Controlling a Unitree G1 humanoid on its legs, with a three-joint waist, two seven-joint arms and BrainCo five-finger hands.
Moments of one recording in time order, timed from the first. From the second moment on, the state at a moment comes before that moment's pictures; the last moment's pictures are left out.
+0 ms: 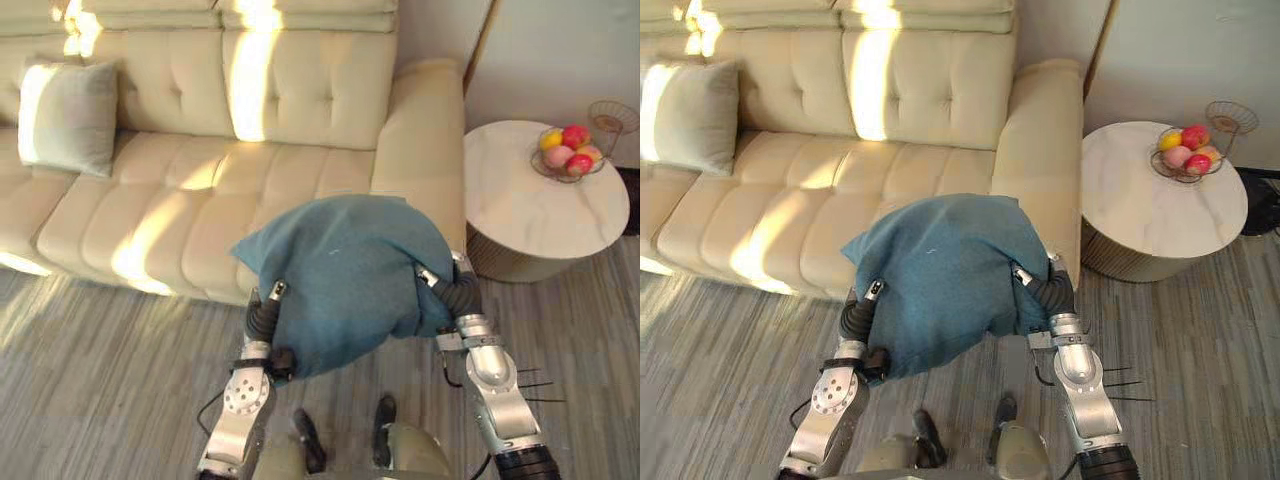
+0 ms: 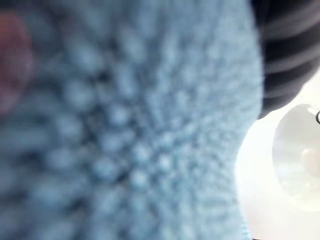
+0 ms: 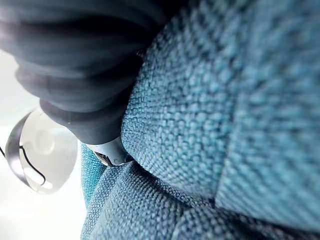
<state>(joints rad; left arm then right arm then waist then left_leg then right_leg) 0.16 0.09 -0.26 -0.02 -0.17 -0.19 0.22 0.06 -0.18 0.08 -0.05 0.09 -0.22 -0.08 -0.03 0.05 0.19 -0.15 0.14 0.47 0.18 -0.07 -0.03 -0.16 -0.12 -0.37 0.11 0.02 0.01</state>
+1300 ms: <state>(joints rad) 0.10 0.11 -0.31 0.08 -0.16 -0.16 0.15 0.20 -0.17 0.01 -0.07 0.11 -0.19 -0.06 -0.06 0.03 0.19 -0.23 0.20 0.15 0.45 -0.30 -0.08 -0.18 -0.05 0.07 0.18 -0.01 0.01</state>
